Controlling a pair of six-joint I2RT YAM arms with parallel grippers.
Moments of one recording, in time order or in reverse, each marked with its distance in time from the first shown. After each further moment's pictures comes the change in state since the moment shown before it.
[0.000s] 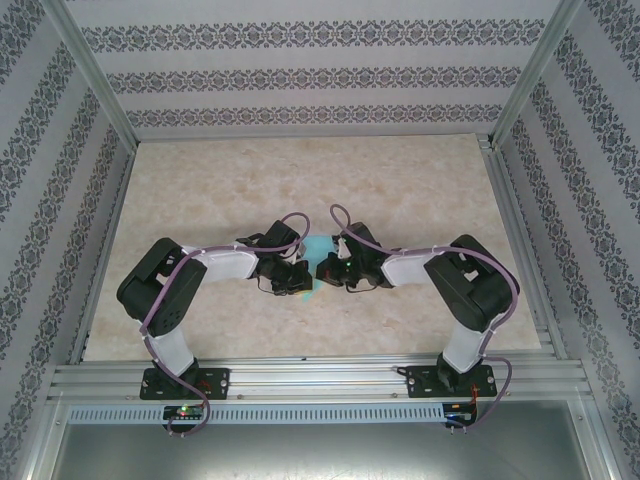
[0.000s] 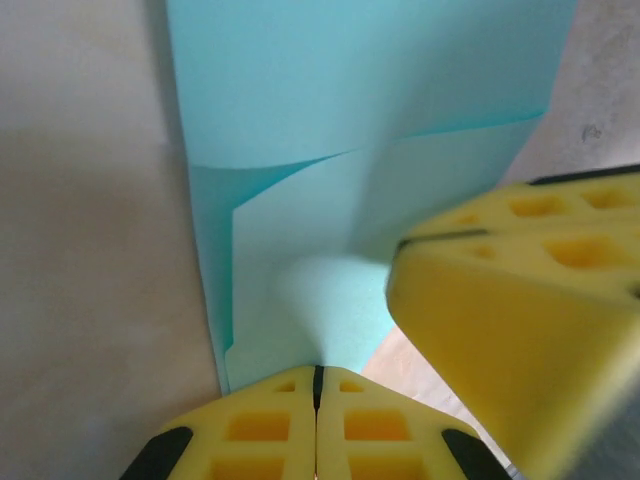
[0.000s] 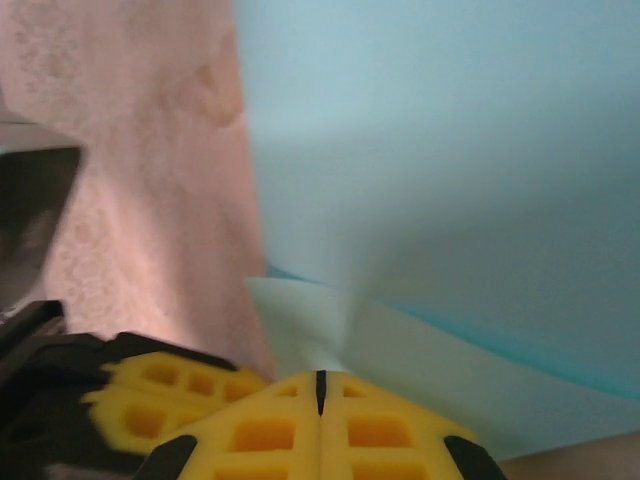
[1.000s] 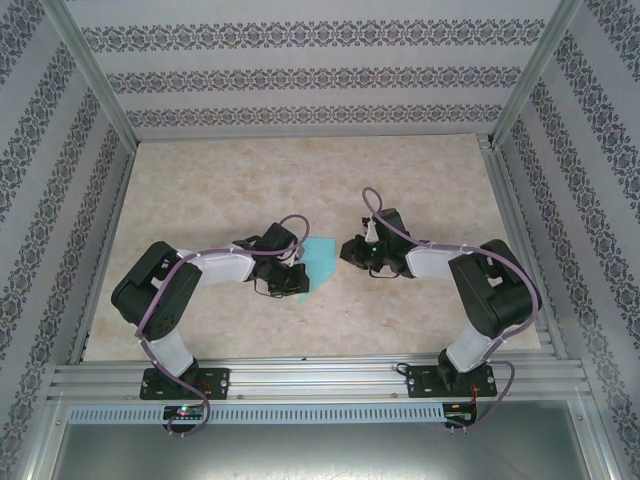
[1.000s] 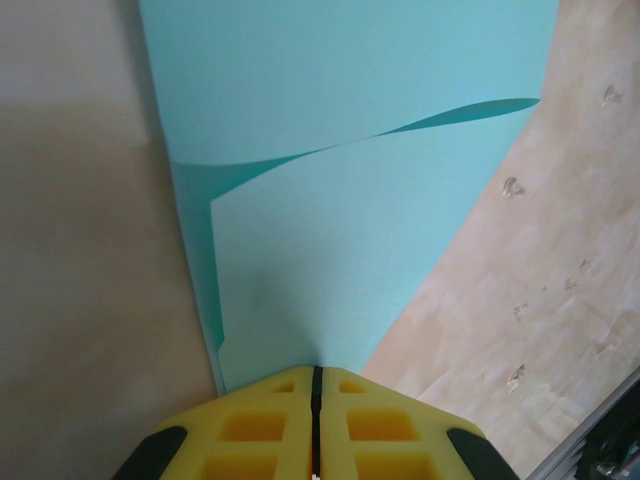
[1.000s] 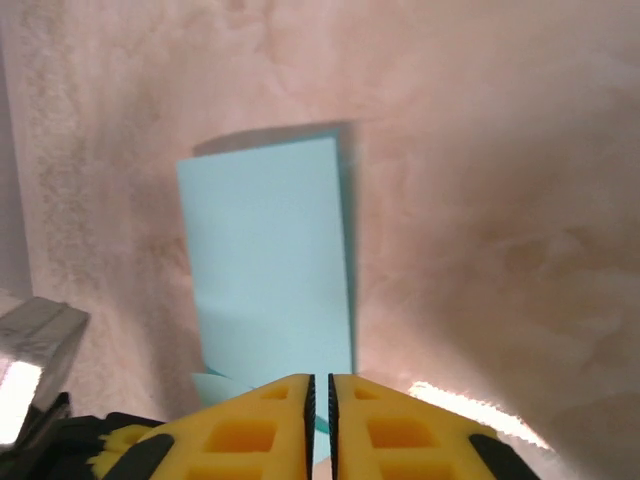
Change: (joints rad) left arm 0.000 -0.044 -0.032 -0.024 -0.032 0.087; right arm -0.204 -0.132 -0.024 -0.060 0.018 -0.110
